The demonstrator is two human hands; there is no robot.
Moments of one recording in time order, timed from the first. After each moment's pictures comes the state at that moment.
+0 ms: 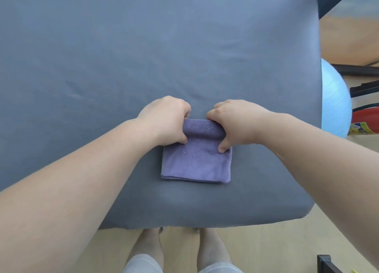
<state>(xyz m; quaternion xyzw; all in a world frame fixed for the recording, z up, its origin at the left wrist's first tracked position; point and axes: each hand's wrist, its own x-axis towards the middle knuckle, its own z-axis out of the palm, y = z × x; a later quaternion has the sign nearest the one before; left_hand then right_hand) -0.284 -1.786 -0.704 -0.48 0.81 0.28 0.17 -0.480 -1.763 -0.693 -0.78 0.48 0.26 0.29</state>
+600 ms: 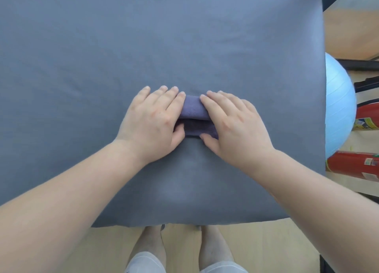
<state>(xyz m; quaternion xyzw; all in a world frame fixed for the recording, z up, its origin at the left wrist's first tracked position) -0.253 -1.747 -0.713 -0.44 0.90 0.03 -0.03 -0.461 -1.701 -0.711 -0.79 0.60 -0.06 0.10</state>
